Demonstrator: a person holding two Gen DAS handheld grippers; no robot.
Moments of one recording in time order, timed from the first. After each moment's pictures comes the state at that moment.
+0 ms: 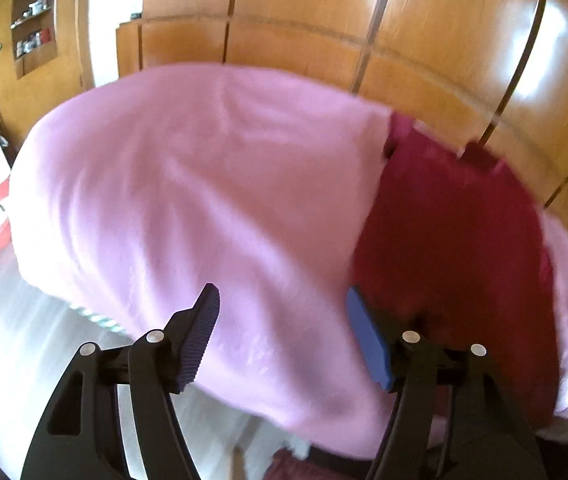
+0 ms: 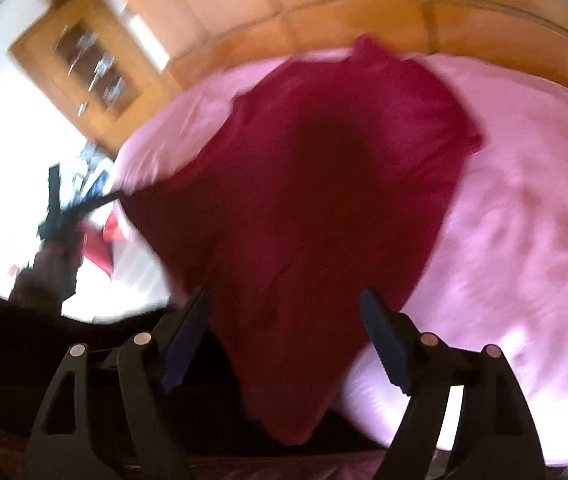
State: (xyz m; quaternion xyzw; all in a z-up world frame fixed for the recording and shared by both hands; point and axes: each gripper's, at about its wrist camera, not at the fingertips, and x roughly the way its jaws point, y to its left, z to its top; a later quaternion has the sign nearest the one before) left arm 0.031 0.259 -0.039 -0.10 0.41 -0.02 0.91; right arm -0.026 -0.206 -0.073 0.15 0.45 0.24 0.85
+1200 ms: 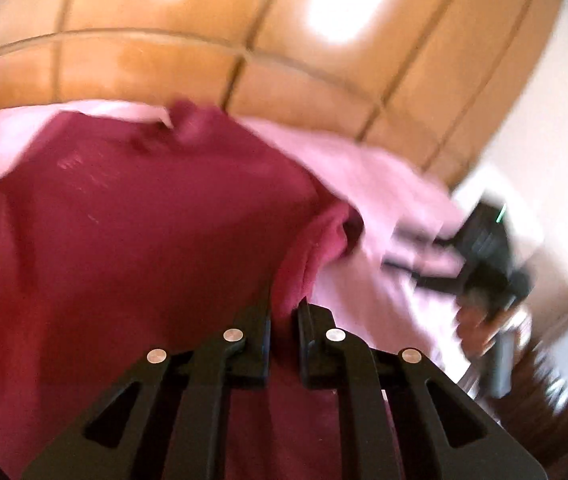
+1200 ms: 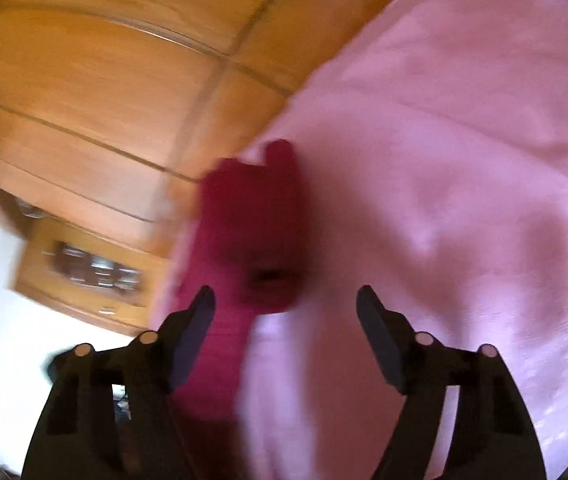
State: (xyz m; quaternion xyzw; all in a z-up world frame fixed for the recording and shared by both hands) left arm 0.072 0.029 -0.047 -0.08 0.40 -0.35 0.84; right arm 0.072 -0.347 -0.138 0.45 0.39 0.14 0.79
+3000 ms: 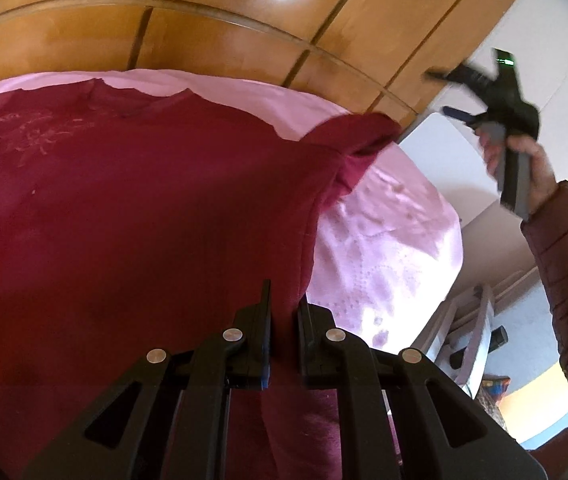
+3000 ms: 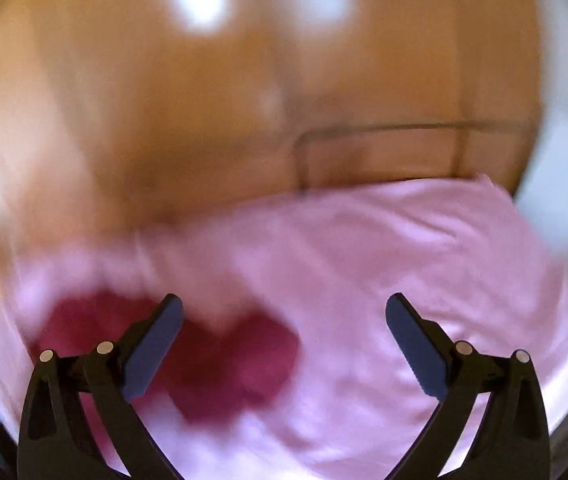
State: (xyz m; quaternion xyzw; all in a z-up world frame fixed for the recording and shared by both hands) left arm 0.069 -0.076 -0.062 -0.04 0.46 -0.44 0.77; right arm 0.100 -0.523 0.057 0.24 0.32 -0.16 0.90
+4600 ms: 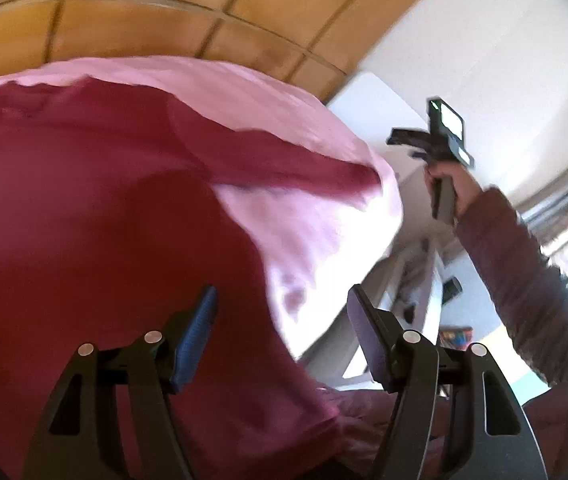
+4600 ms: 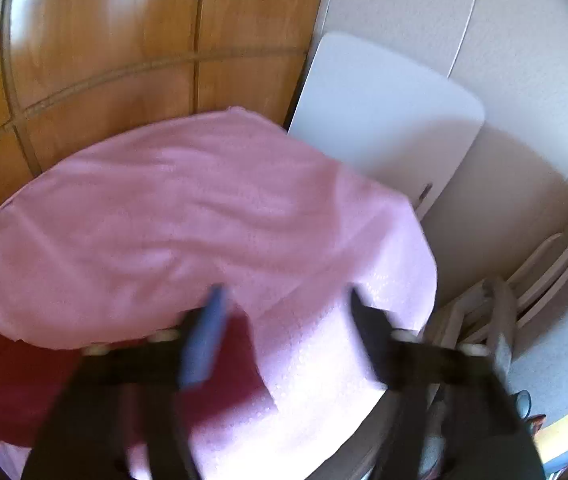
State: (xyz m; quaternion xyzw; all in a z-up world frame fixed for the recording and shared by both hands) left arm 0.027 -0.101 -0.050 -0.03 0.46 -0.54 0.70; right arm -0.056 -0.609 -0.046 0.17 0.39 -0.49 0.76
